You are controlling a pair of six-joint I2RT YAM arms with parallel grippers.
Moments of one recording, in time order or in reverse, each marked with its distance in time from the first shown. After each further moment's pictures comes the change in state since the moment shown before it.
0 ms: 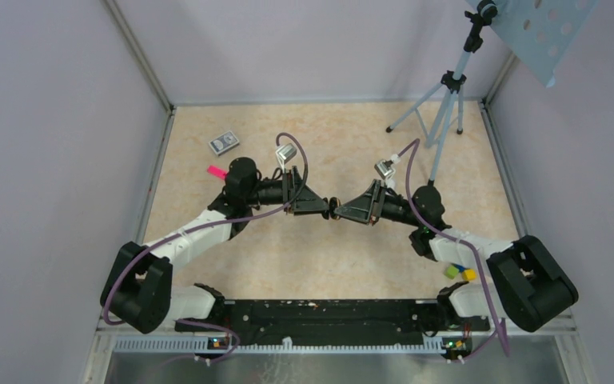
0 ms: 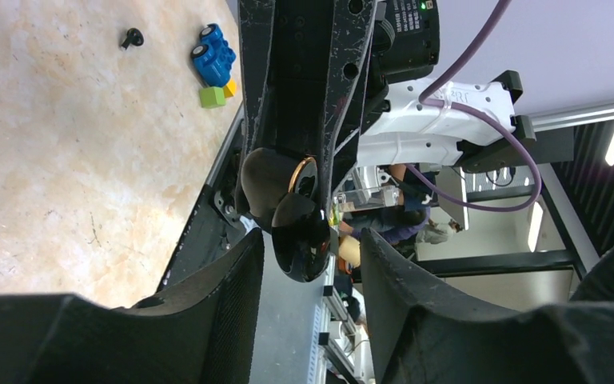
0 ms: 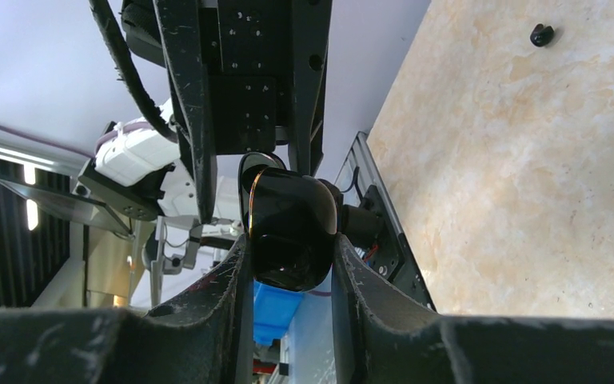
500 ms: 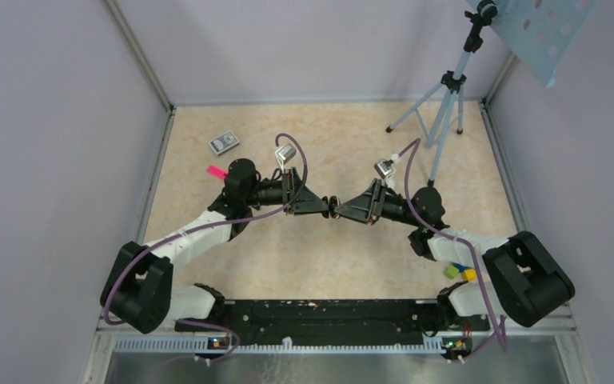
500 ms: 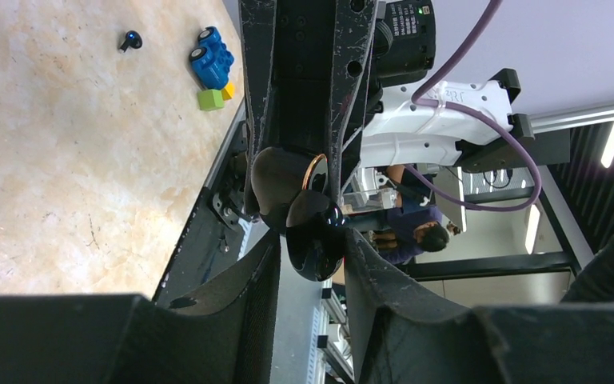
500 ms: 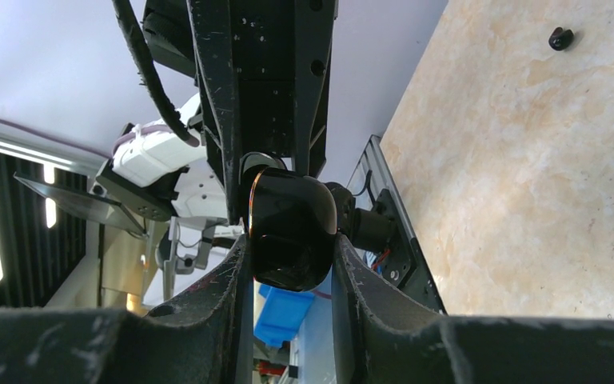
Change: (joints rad) left arm 0.000 0.000 -0.014 0.031 -0.007 -0.014; right arm 0.000 0.032 -0.006 0.090 -0.004 0.053
